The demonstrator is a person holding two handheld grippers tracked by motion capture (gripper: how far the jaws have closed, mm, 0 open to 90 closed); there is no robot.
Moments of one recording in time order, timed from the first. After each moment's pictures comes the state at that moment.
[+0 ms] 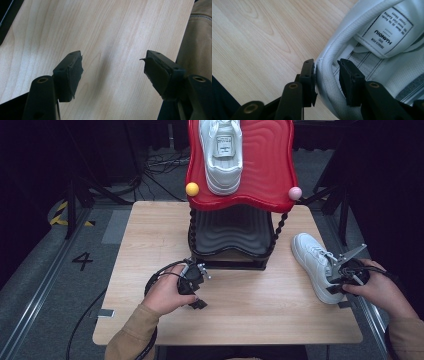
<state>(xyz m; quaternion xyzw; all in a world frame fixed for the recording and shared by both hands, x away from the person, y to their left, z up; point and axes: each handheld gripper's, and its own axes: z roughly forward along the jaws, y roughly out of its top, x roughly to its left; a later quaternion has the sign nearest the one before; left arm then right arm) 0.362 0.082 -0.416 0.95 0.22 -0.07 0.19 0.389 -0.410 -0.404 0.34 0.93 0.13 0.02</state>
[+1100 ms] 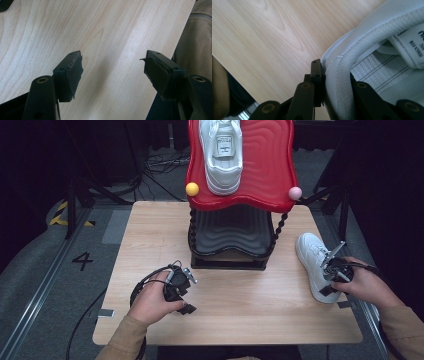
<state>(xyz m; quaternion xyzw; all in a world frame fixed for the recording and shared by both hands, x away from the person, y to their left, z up) 0.342 0.115 -0.414 0.94 0.26 -0.06 0.19 0.406 -0.382 -0.412 0.34 0.93 0.09 -0.06</state>
